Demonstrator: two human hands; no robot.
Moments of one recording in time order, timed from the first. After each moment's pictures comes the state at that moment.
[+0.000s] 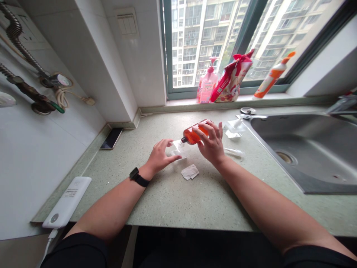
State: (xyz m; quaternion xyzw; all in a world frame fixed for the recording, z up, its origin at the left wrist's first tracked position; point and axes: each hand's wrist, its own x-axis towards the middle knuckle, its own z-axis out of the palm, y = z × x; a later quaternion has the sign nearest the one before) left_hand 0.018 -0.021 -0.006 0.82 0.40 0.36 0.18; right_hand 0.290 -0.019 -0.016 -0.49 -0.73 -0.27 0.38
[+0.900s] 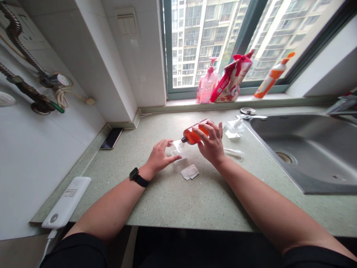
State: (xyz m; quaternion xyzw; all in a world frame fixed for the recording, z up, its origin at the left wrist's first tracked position) left_hand 0.018 -0.021 -0.005 0.82 0.40 0.36 0.19; right_hand 0.288 -0.020 -0.015 -0.49 -0.73 -0.27 0.40
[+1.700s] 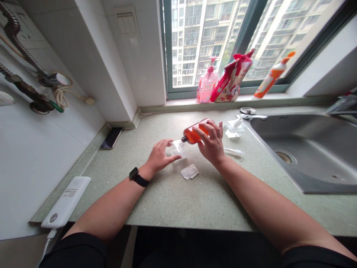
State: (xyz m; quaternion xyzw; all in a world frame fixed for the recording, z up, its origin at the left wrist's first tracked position) left_hand 0.019 -0.021 -0.007 0.82 0.40 0.36 0.18; right_hand 0.290 -0.020 -0.014 -0.49 -0.73 -0.28 0.39
